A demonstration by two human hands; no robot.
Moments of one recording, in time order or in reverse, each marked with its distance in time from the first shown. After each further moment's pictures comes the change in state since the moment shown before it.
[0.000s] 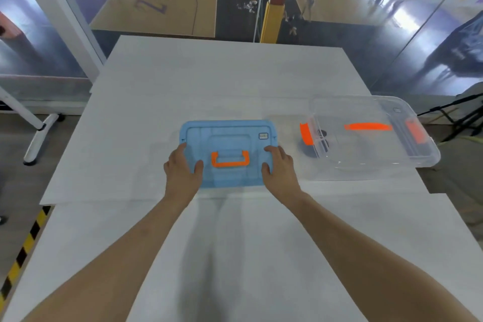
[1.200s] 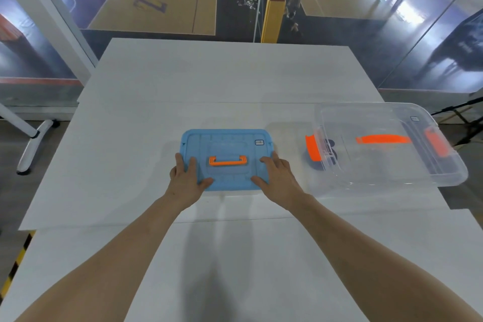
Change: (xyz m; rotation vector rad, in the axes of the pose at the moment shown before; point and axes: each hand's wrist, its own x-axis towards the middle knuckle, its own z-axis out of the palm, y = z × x) left_hand 0.077 -0.007 0.036 0.429 -0.409 -0.040; right_hand 0.075 0.035 0.019 -0.205 -0.266 -0.001
